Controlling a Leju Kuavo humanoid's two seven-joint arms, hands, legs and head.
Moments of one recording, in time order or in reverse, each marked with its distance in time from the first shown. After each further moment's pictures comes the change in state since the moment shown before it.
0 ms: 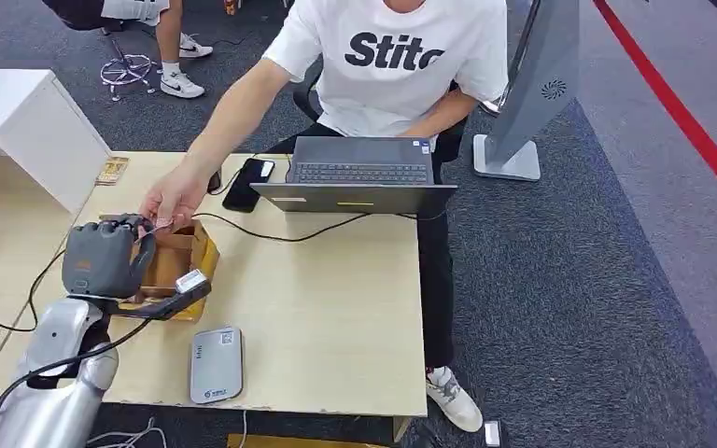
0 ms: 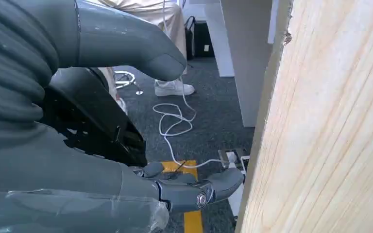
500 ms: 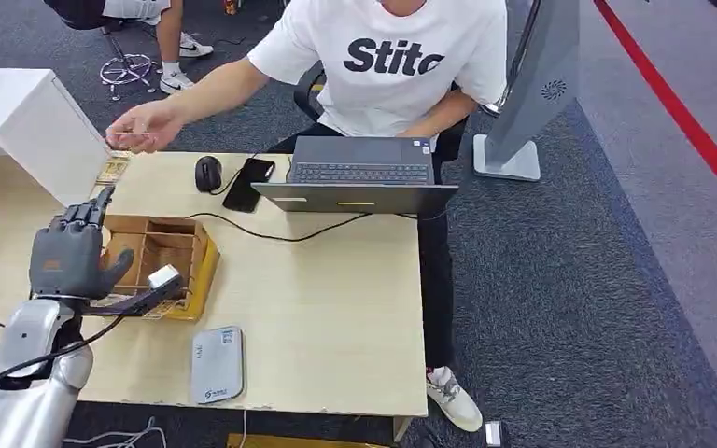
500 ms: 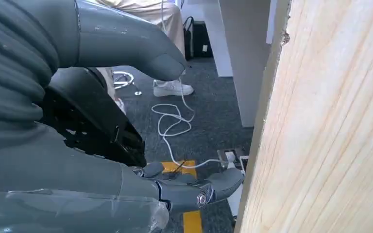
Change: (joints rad) left arm 0.023 0.042 0.058 0.020 0.029 0.017 -0.013; right arm 0.000 0.000 0.000 0.000 -0.008 0.000 -0.001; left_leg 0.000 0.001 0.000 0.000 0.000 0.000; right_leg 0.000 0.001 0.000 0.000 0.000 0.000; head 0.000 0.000
